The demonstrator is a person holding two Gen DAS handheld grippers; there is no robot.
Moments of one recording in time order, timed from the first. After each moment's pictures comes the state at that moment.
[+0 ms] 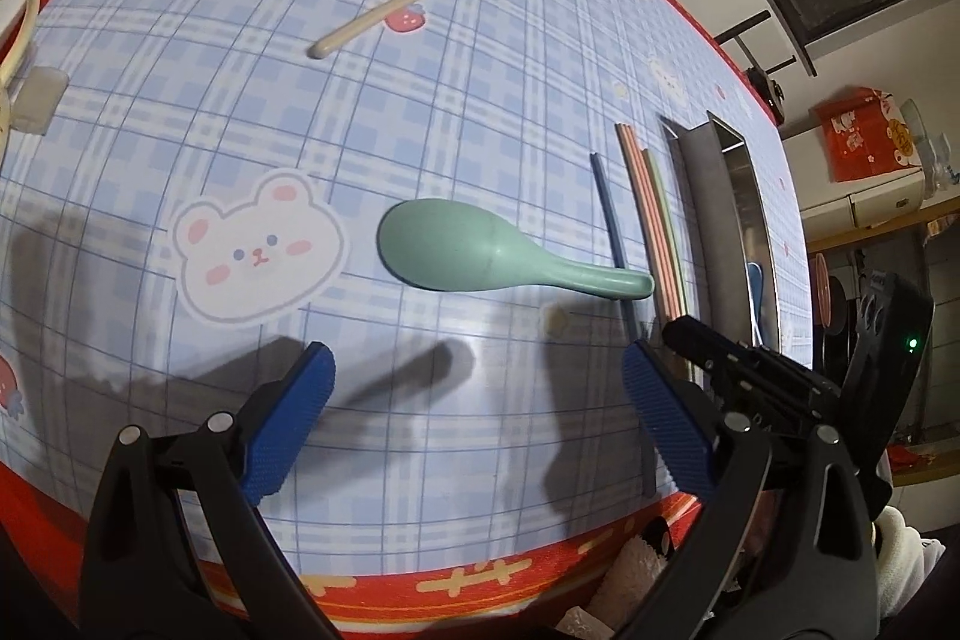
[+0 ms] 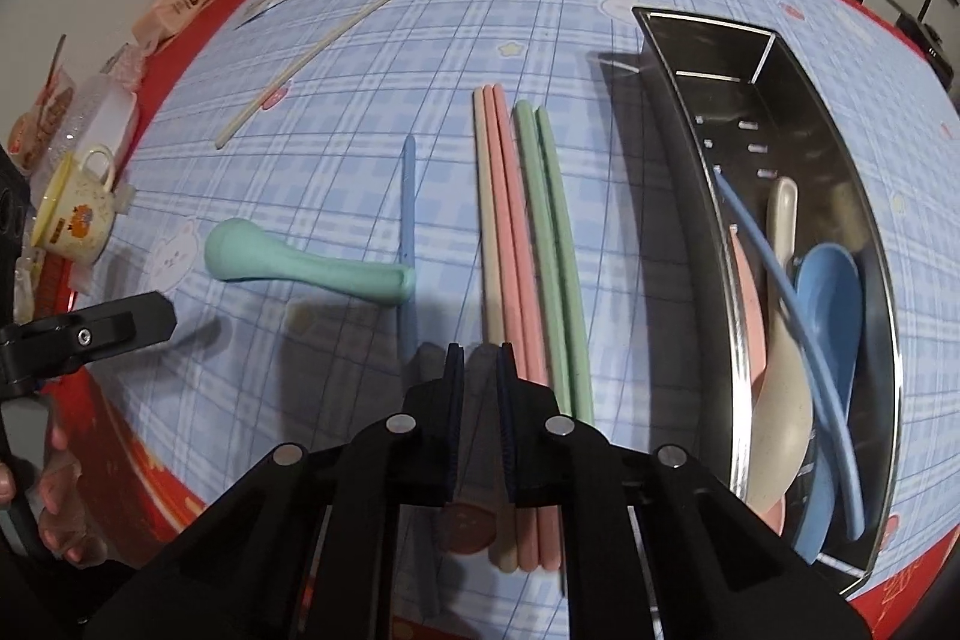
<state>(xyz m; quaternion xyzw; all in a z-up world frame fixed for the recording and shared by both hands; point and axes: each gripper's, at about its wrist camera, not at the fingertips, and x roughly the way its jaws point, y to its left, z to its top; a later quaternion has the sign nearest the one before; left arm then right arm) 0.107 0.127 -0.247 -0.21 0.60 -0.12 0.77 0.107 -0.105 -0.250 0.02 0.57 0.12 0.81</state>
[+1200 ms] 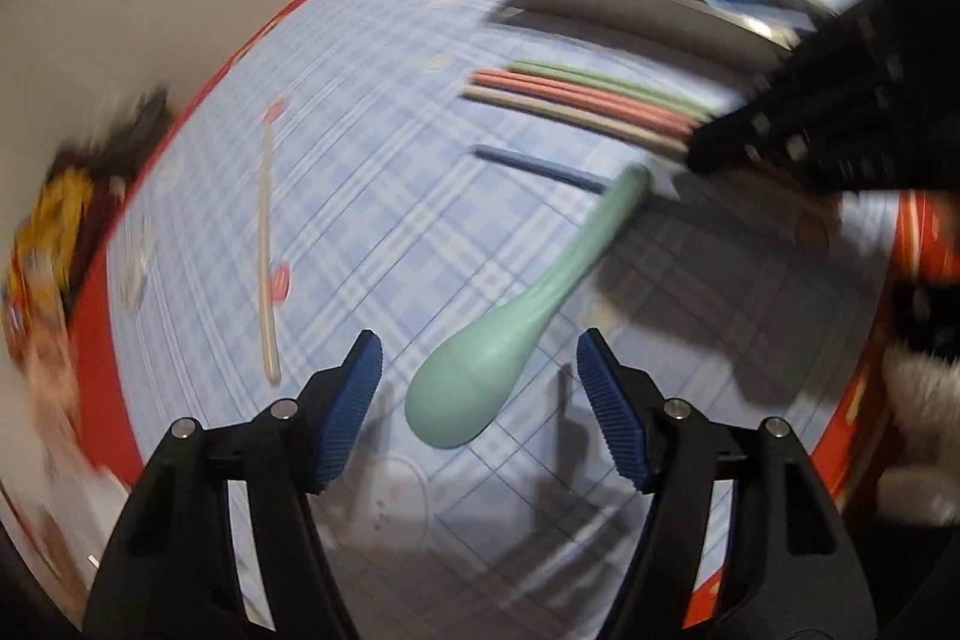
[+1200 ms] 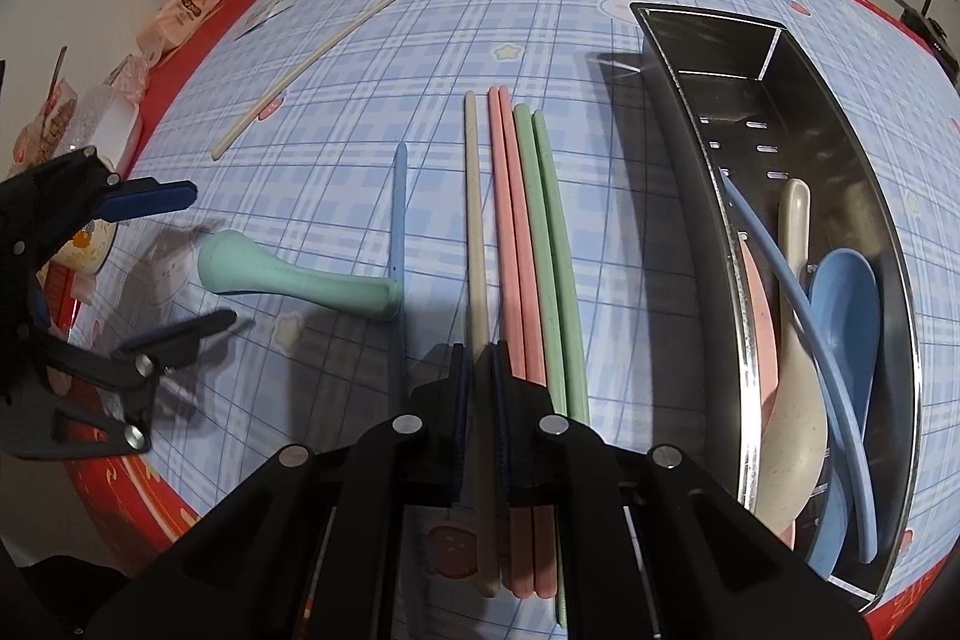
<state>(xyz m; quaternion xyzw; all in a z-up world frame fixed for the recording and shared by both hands) 0.111 0.031 -0.239 0.36 0.46 -0.27 0.76 0.110 -0.111 -0.257 0.03 0.56 0.13 0.82</state>
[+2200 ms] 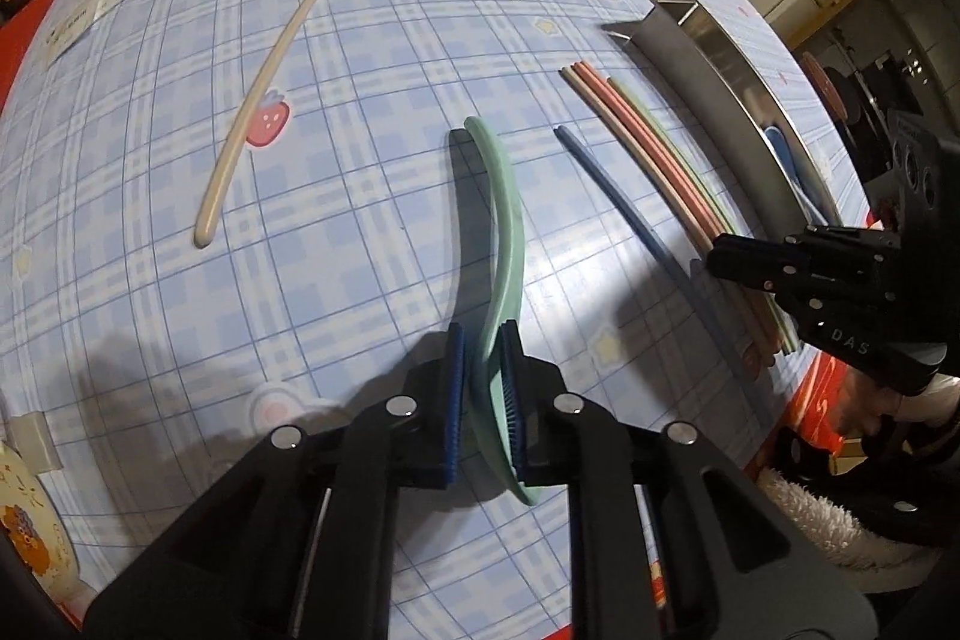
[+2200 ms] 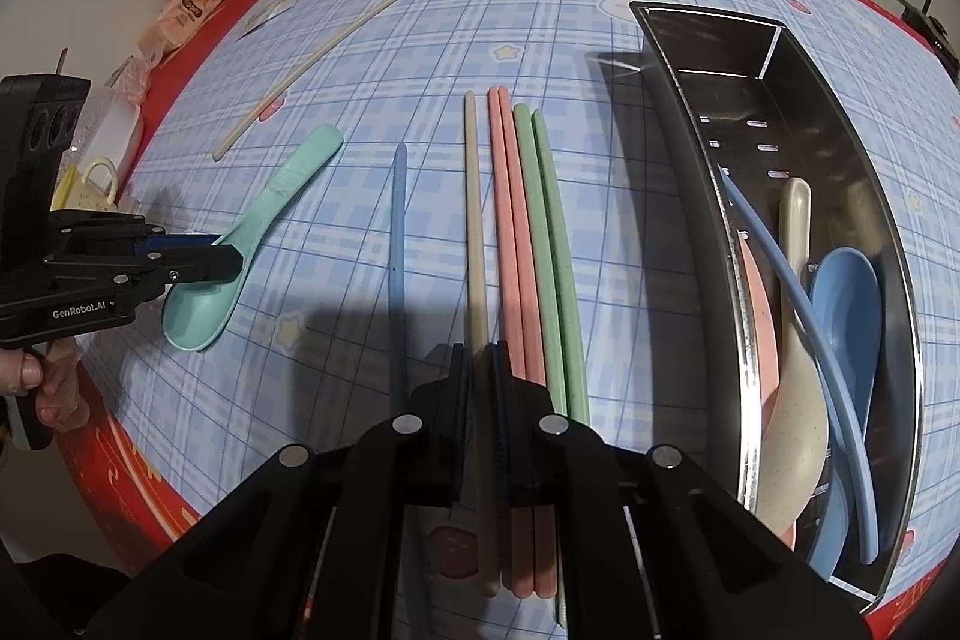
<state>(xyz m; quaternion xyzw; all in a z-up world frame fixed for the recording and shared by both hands) 0.160 0.101 -0.254 0.04 0.59 -0.26 0.76 0.110 -0.112 -0.257 0.03 0.56 0.13 0.82</state>
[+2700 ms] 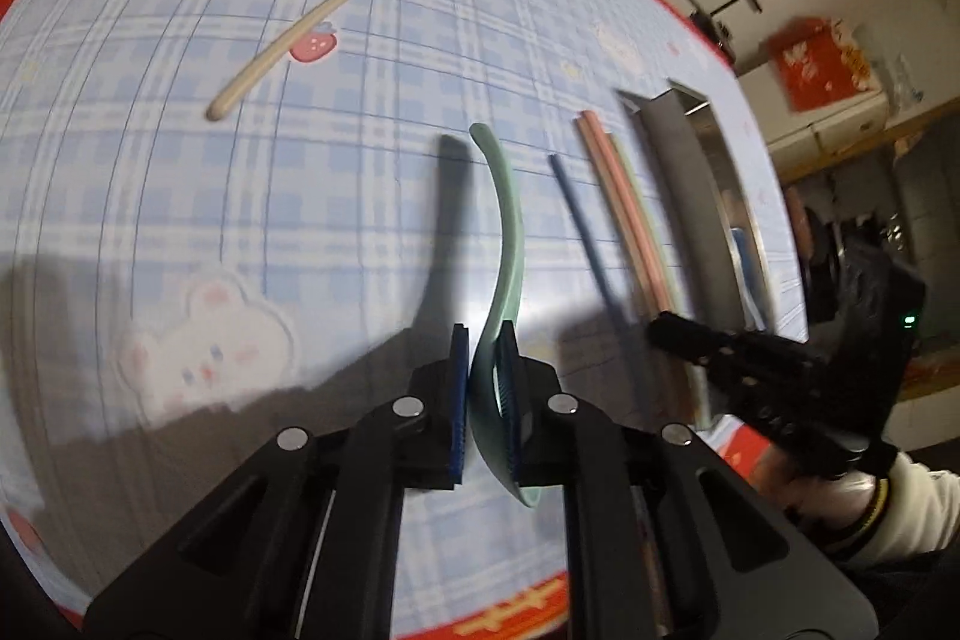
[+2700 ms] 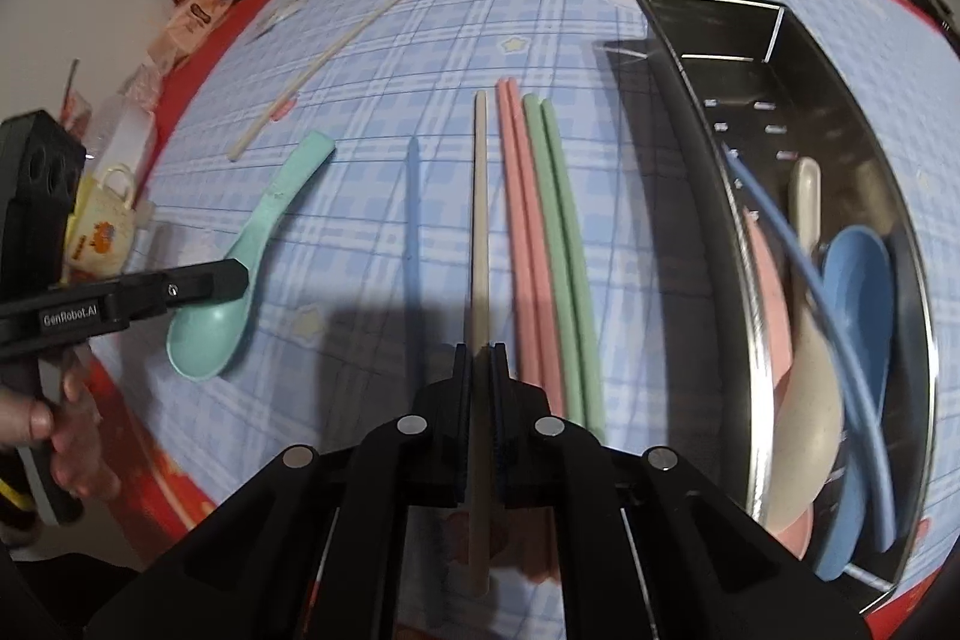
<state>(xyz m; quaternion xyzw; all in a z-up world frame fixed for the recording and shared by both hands) 0.136 0.118 -0.255 -0.16 0.59 -0.22 0.76 0.105 -0.116 -0.255 0.07 0.56 0.15 0.81</state>
